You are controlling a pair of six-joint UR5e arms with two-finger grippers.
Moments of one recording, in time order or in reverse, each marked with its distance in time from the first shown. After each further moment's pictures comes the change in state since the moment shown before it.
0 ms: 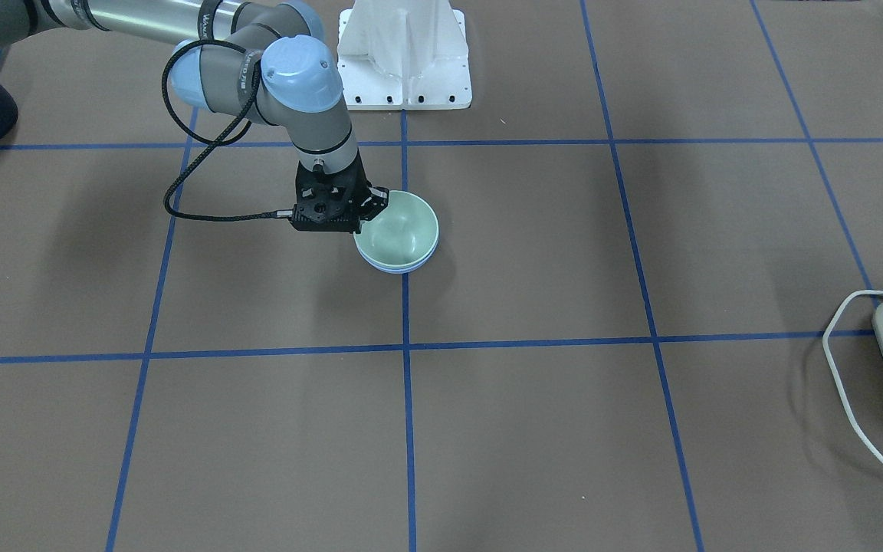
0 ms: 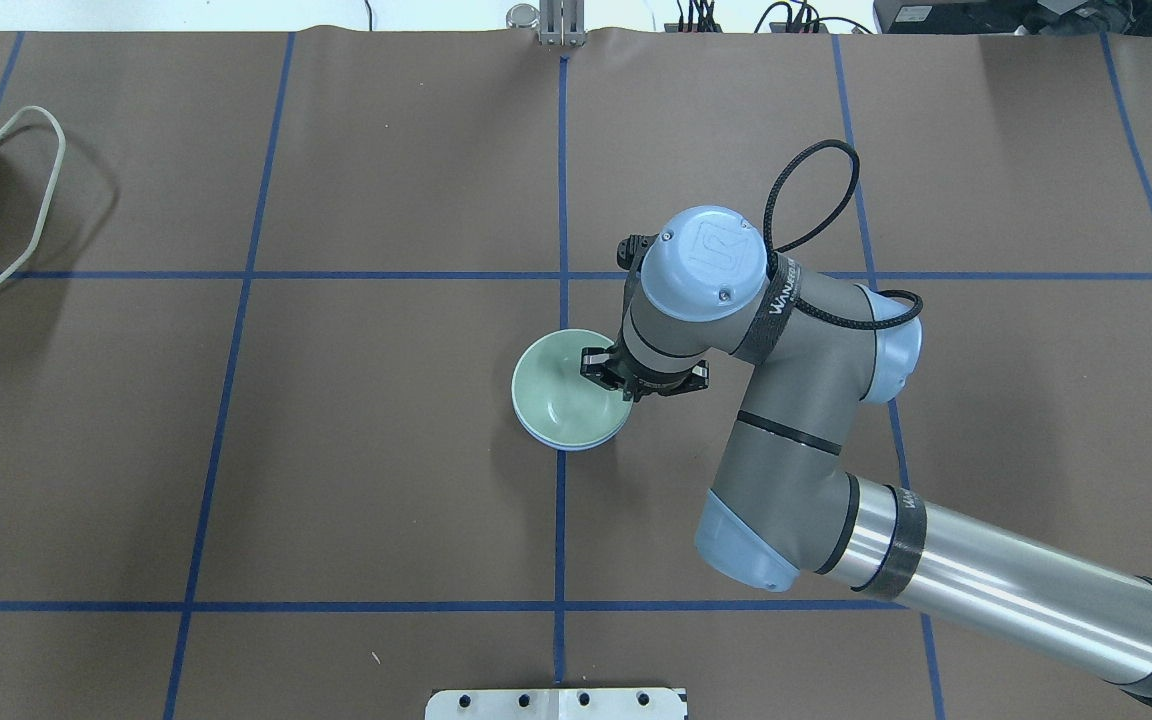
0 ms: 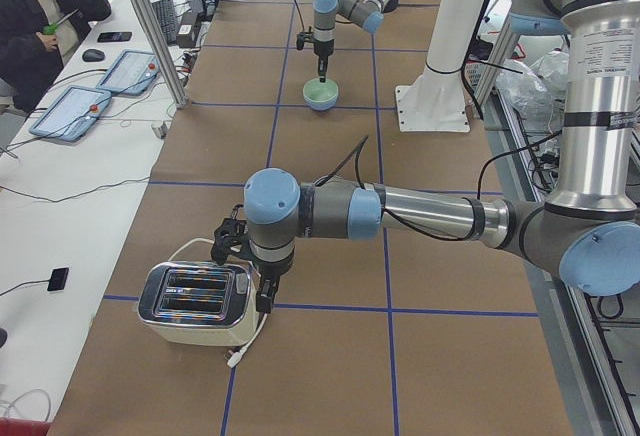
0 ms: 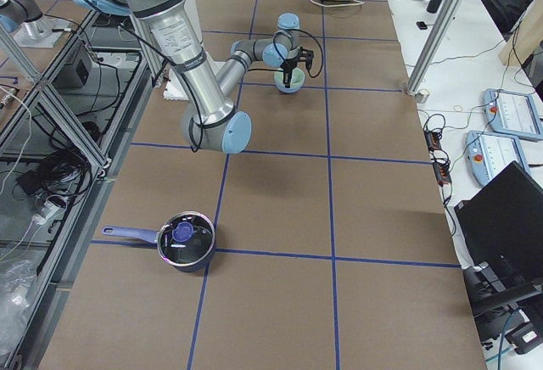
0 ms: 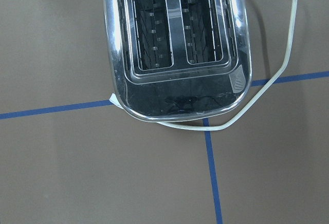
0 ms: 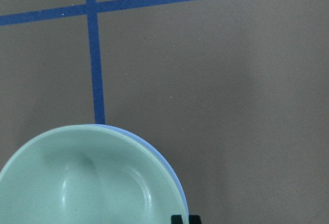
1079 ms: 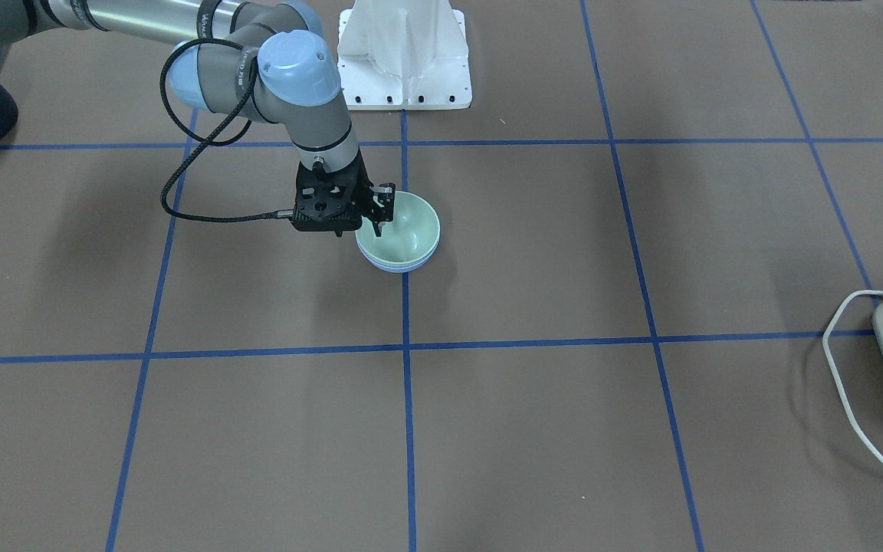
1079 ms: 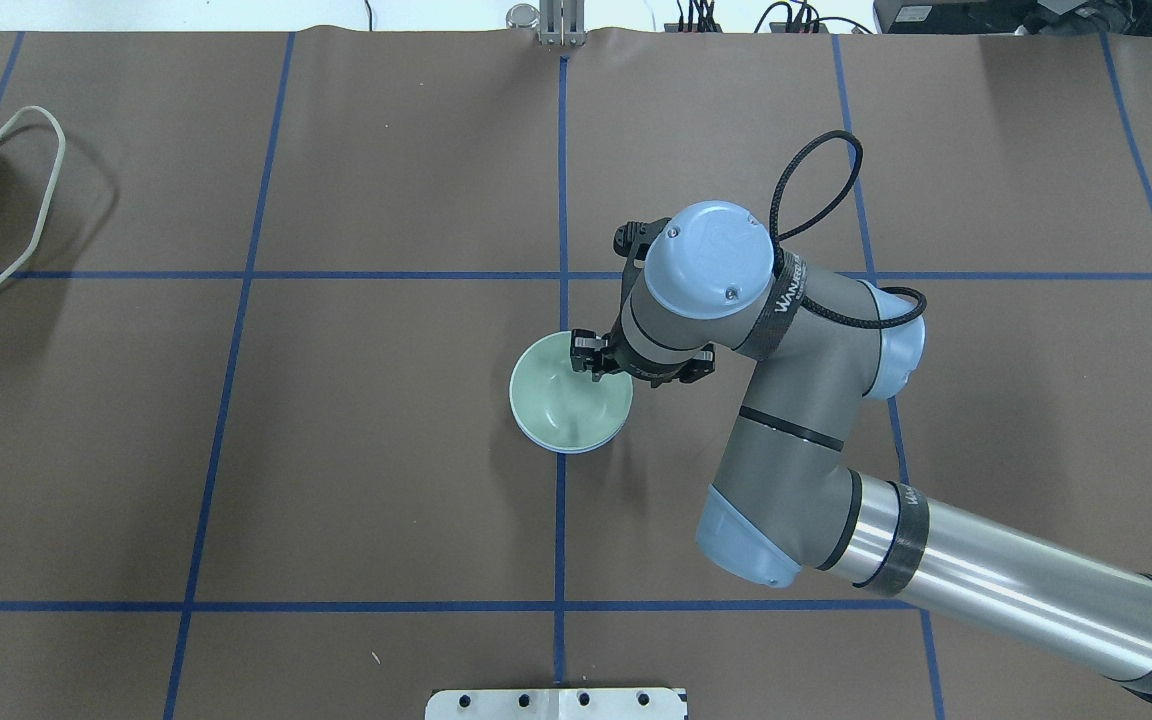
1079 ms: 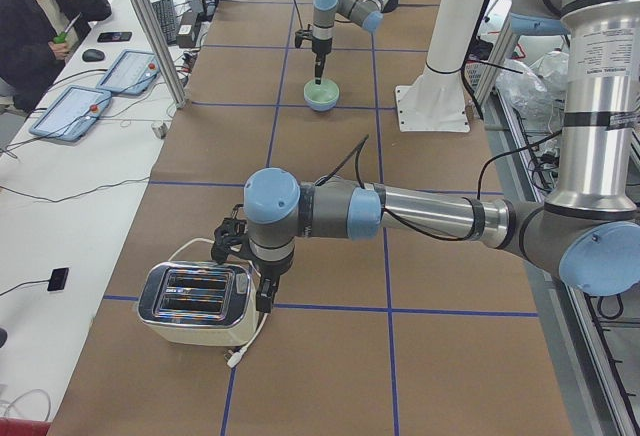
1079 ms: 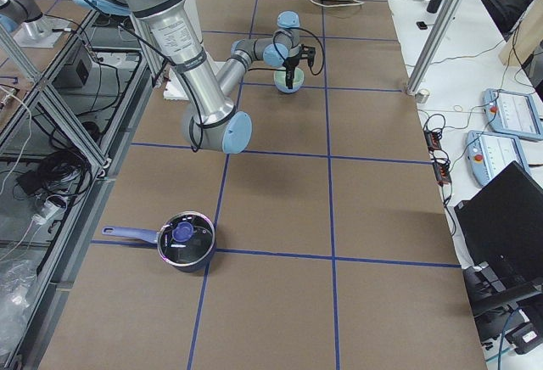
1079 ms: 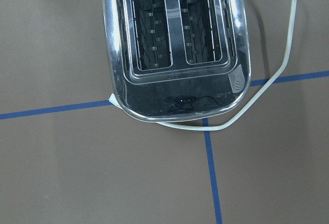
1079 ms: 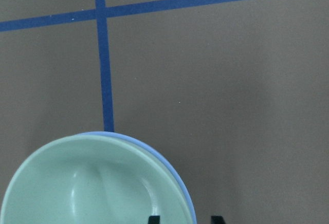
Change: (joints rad) left arm 0.002 0.000 -0.001 0.000 0.000 0.000; right arm 0.020 0.002 0.012 0.040 -0.037 -0.005
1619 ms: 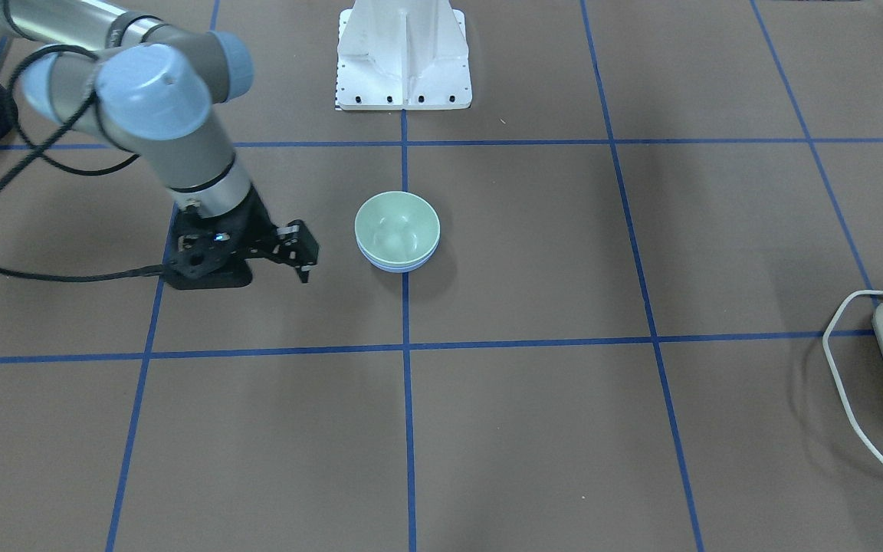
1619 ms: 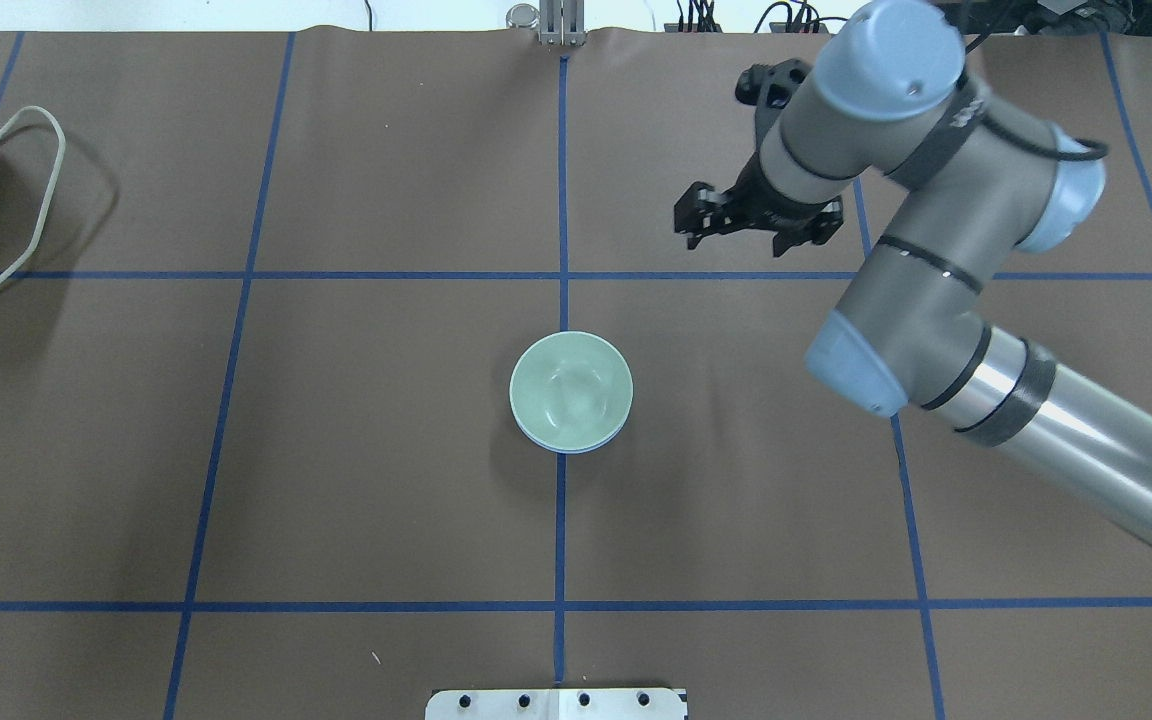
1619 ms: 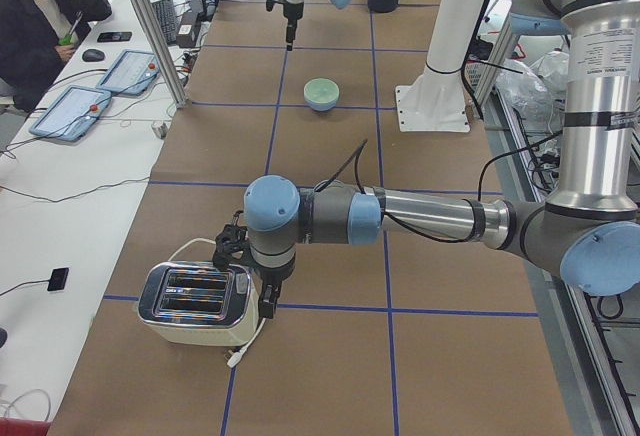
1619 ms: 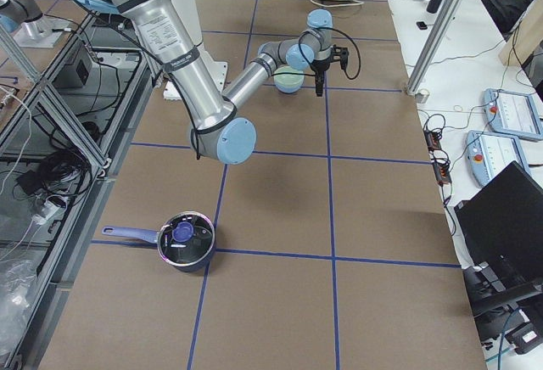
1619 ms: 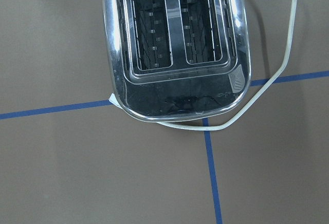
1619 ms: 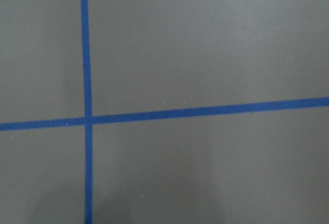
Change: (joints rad) left arm 0.000 0.003 0.026 -0.001 0.000 -0.003; right arm 0.314 -0.081 0.012 -0.019 0.196 -0.319
